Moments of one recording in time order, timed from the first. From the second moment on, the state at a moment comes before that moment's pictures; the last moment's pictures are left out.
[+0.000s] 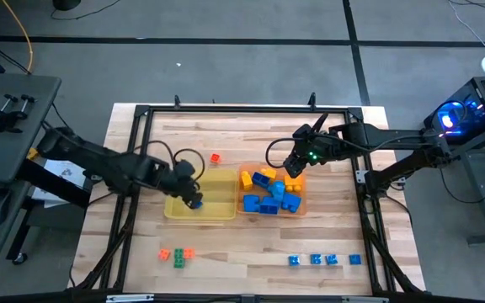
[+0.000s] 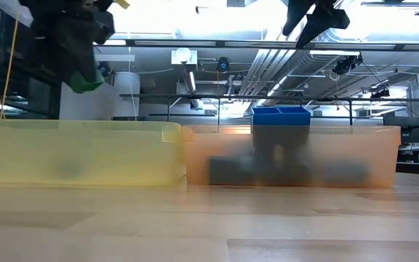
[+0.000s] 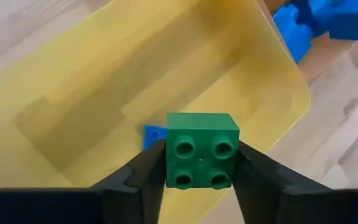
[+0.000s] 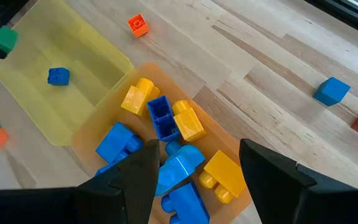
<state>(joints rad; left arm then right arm) -0.26 1.21 0.92 -0.85 -0.19 -1.14 0.03 1.35 1.42 -1.11 0.28 0.81</state>
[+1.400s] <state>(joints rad) -1.03 1.62 0.92 -0.73 -0.14 -0.65 0.03 1.35 1.42 -1.11 0.28 0.83</state>
